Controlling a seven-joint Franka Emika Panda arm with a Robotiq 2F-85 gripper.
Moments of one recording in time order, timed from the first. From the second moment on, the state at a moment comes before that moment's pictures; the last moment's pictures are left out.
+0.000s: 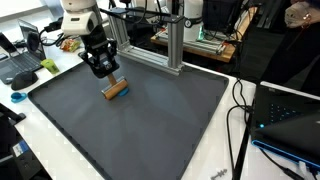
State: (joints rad) arm -0.11 0.48 0.03 -1.74 -0.13 2.22 -1.43
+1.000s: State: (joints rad) arm -0.10 0.49 0.03 -1.74 -0.17 2.22 -1.43
